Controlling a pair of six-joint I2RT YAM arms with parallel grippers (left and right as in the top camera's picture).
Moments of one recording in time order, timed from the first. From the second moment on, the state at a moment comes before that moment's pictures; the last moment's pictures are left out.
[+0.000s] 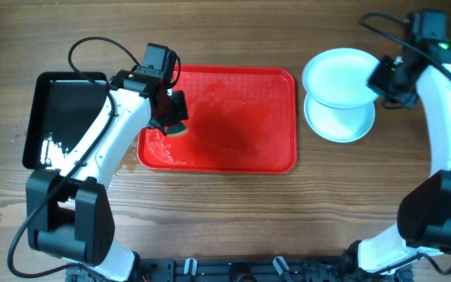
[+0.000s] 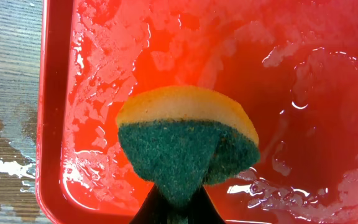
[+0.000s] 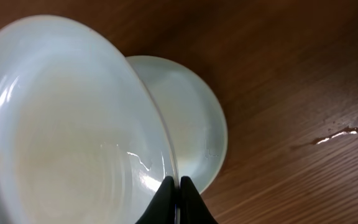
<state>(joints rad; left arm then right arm) -0.26 1.74 1.31 -0.90 0.03 -0.42 -0.19 1.77 1.57 -1.08 0.03 0.43</state>
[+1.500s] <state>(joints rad) 0.45 1.94 1.36 -0.69 0.03 -0.36 0.53 1.52 1.24 -0.77 -0.44 0.54</state>
